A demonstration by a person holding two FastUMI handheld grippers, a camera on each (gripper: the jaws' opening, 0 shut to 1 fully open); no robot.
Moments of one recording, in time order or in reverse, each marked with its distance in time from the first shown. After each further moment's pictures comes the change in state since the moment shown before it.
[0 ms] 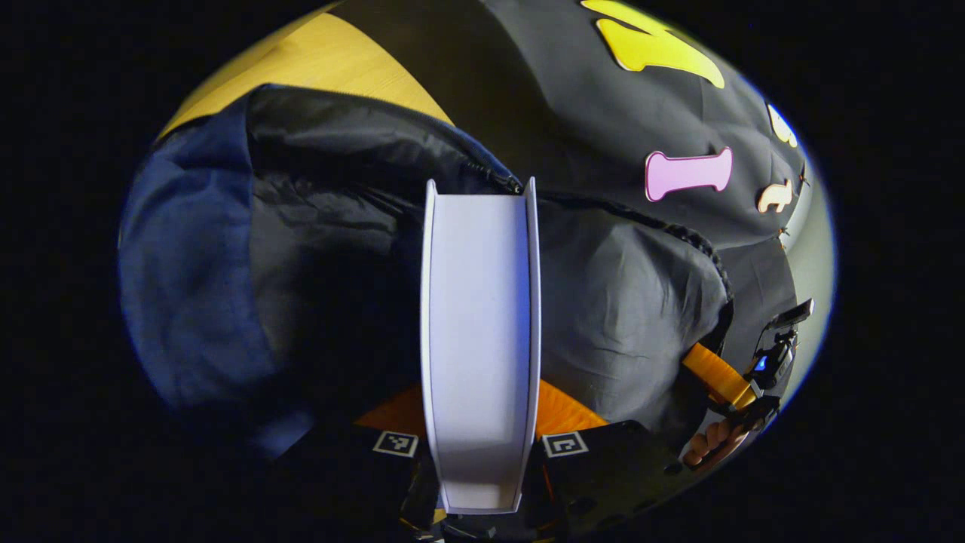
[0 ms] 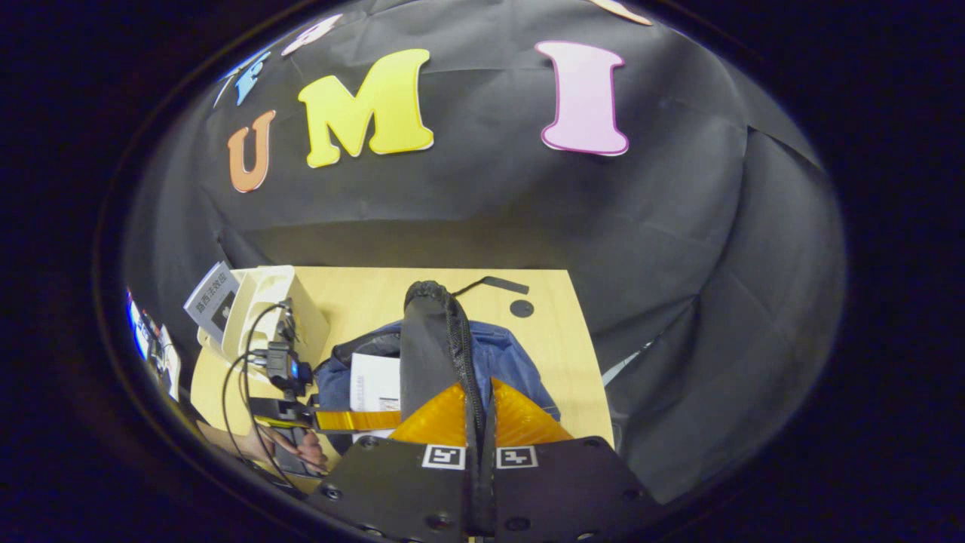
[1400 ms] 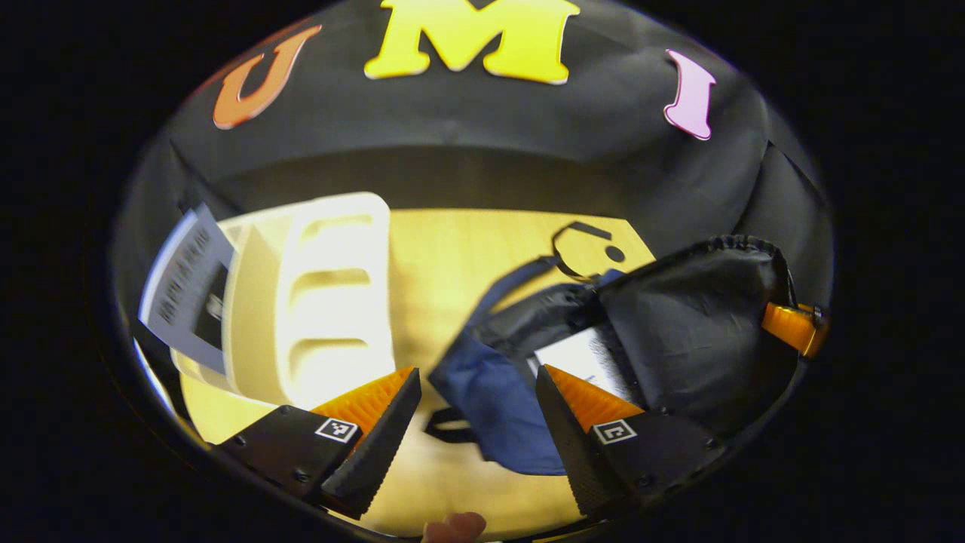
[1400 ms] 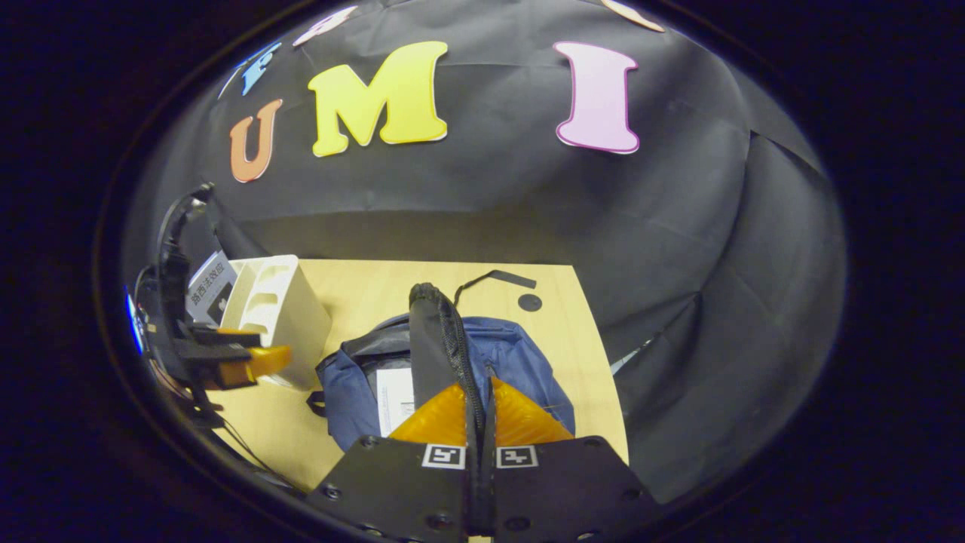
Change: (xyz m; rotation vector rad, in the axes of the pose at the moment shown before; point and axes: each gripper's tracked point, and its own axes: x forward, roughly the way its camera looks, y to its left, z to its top) left arm -0.244 -0.016 0.138 0.729 -0.288 0.887; right arm 0.004 0.031 -0.016 -0.018 0.005 -0.029
